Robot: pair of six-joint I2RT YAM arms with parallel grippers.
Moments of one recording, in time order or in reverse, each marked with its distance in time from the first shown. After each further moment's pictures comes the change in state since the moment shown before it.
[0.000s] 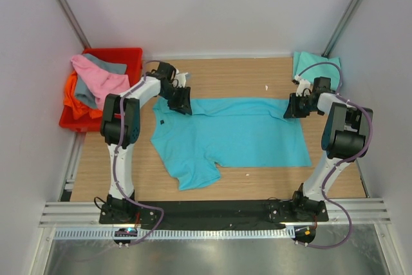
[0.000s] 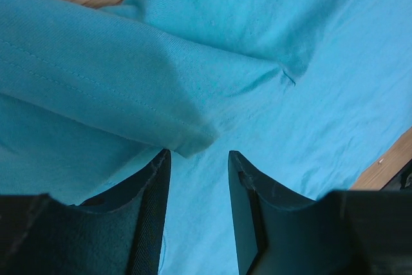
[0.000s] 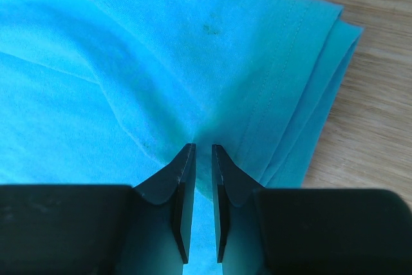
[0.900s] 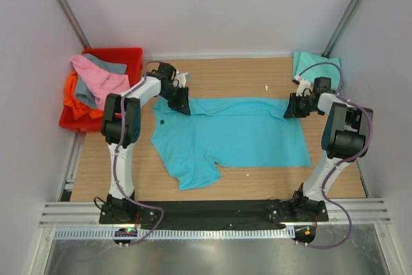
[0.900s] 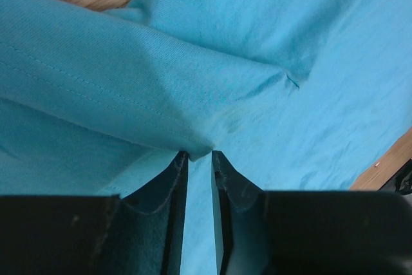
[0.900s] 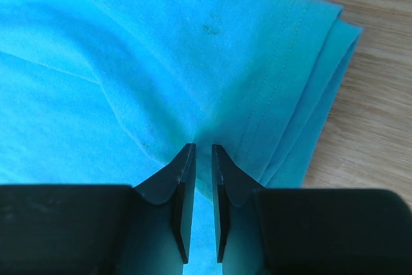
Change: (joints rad) left arm 0.001 0.017 0.009 -0.003 0.000 -0.019; right arm -0.003 0.002 0.001 0.000 -0.006 0.000
